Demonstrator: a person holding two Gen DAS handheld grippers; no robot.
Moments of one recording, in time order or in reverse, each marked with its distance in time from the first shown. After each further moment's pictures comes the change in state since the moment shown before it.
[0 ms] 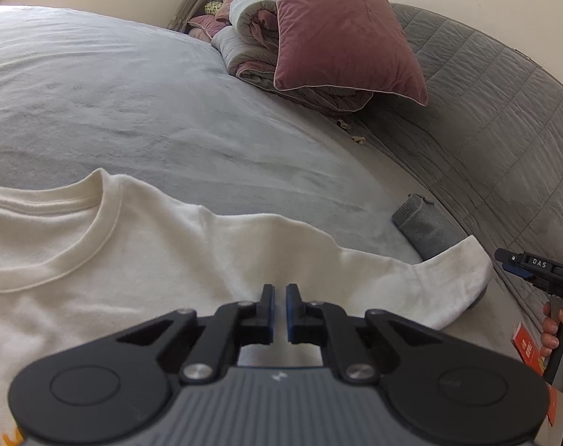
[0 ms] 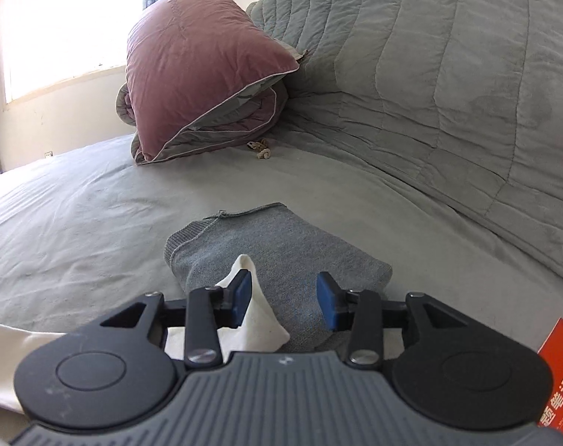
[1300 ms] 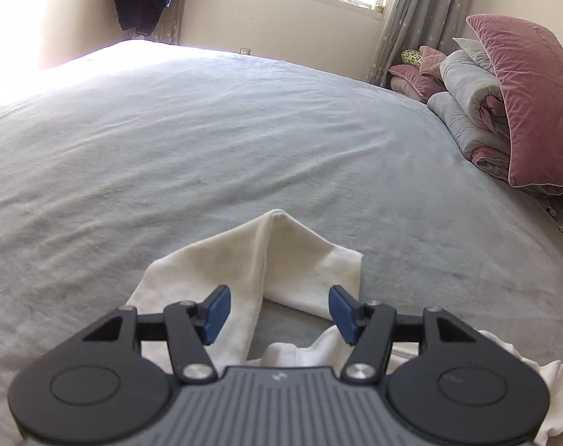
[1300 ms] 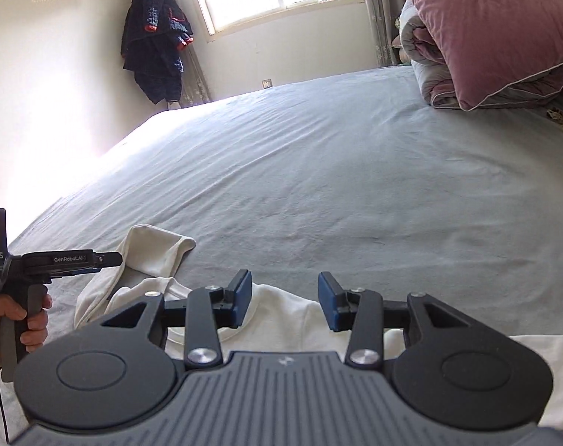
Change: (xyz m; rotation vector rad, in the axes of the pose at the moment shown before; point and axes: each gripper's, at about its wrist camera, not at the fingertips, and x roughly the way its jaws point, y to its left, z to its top) left arm -0.157 0.159 0.102 -0.117 -0.096 0.664; right arm -0.013 0.284 0.013 -0.154 0.259 0.708
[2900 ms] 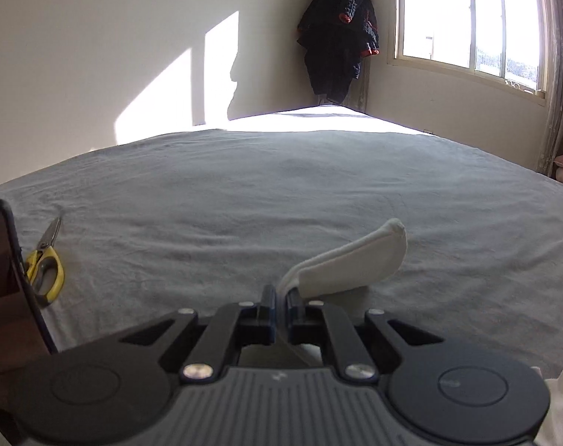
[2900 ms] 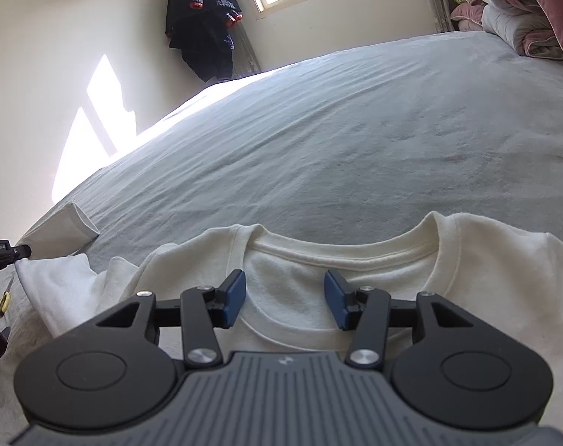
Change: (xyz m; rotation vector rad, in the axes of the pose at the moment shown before) left arm -0.075 0.186 -0.062 -0.222 -0.244 0.529; right arm 0.119 0.078 -0.067 -0.018 0.023 0.149
